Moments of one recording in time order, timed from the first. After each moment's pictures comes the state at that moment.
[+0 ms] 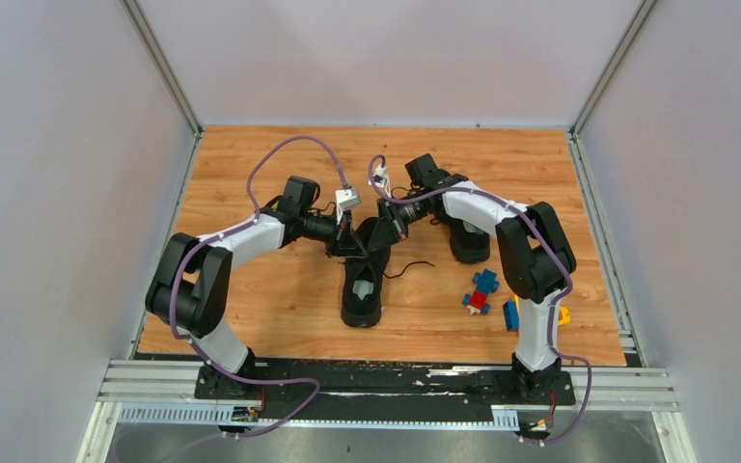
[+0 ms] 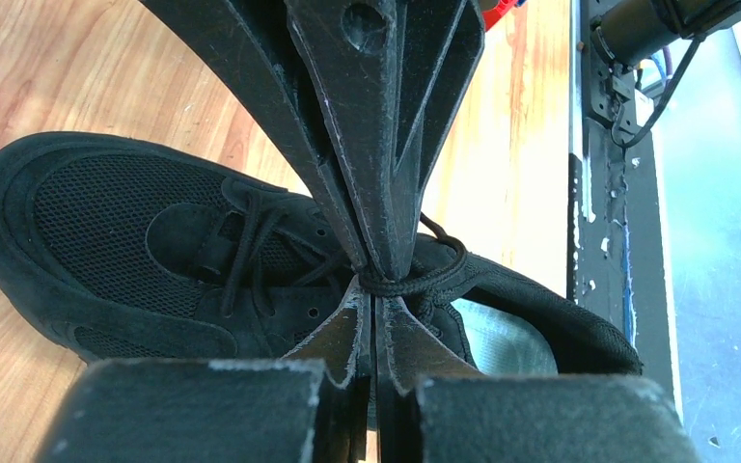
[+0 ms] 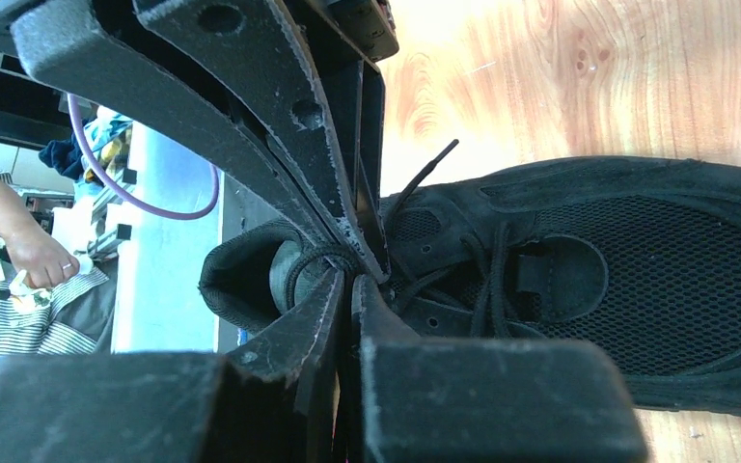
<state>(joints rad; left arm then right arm) -0.38 1.64 0.94 -0.14 1.07 0.30 0.51 1.99 1.43 -0.47 -1.18 -0.17</state>
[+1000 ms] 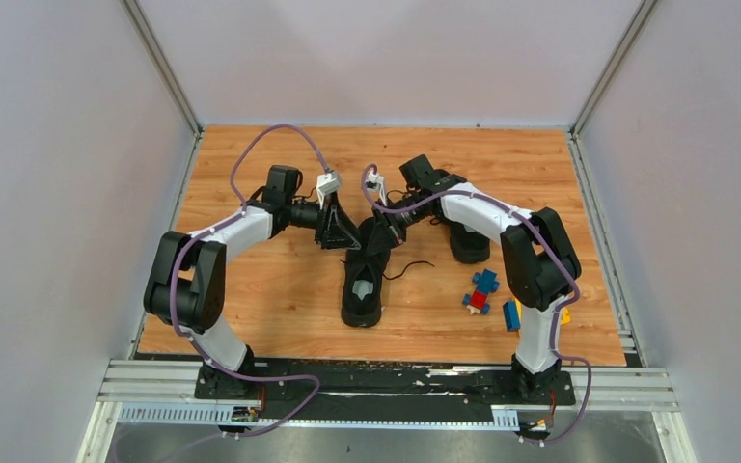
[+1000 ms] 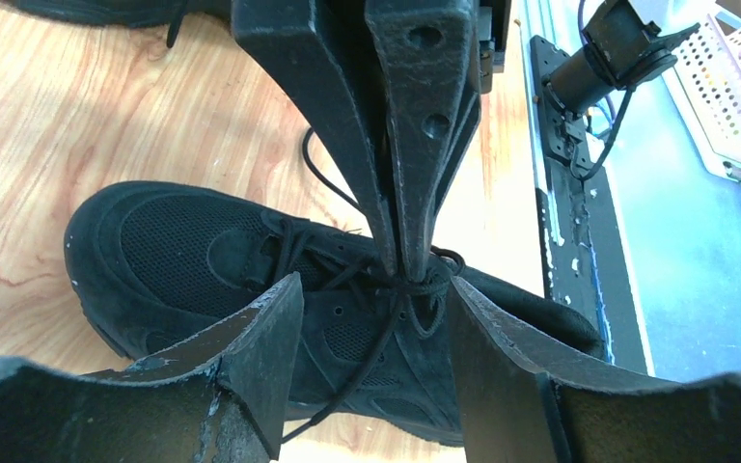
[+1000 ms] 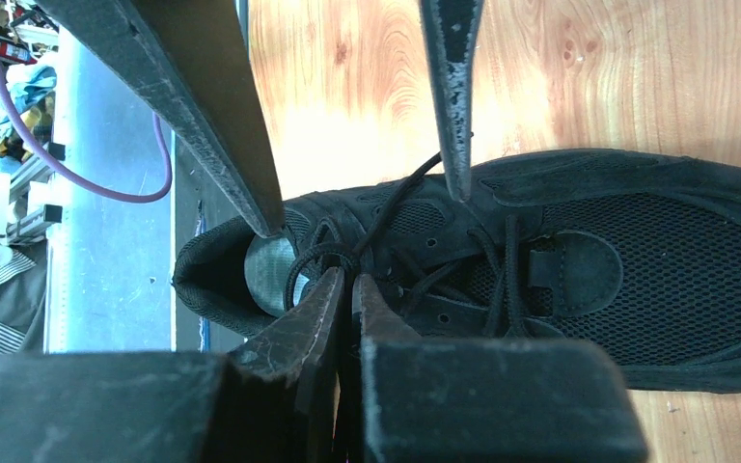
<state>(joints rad) -0.28 1.65 0.98 -0.11 1.25 0.27 0.55 1.94 1.43 -0.53 -1.05 -0.26</state>
